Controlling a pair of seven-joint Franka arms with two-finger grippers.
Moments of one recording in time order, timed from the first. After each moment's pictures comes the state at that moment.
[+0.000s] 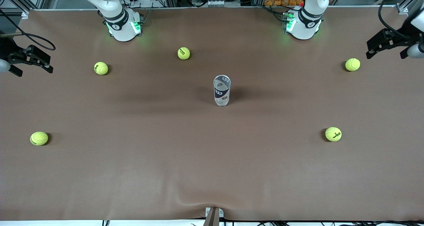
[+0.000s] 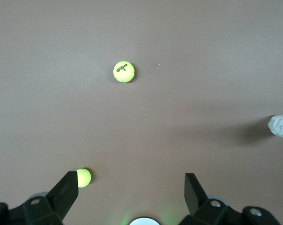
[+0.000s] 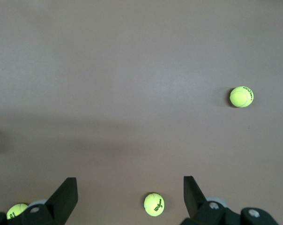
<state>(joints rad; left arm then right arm) -0.05 -0.06 -0.02 -1.51 0.04 1.44 -0.03 0.04 -0.10 -0.06 -1.67 0.00 1.62 -0.14</state>
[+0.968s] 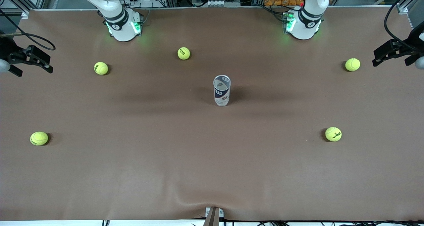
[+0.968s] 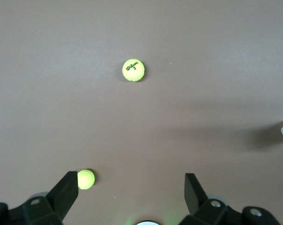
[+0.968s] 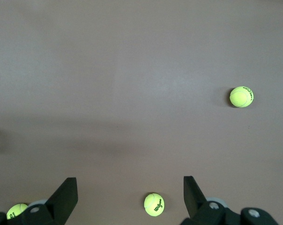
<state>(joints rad) -0.05 -0.06 0.02 -1.57 0.04 1.49 -0.02 0.04 -0.10 -0.06 -1.67 0.00 1.62 -0.14</state>
